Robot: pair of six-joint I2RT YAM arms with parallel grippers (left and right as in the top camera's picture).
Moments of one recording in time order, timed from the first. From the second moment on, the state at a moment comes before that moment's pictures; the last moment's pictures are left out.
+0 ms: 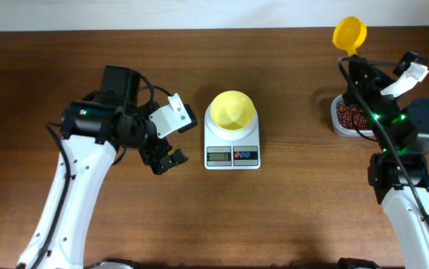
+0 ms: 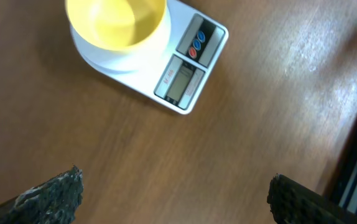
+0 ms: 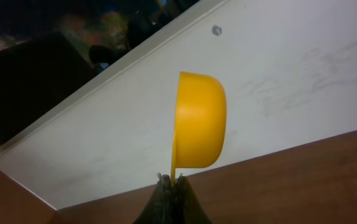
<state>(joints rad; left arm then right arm) -0.15 1.44 1.42 -1.23 0.44 0.87 -0.12 1.19 0.81 0.39 -0.38 0.58</state>
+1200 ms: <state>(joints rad) -0.15 1.46 1.40 -1.23 0.44 0.87 -0.12 1.19 0.81 0.29 -1.02 0.80</state>
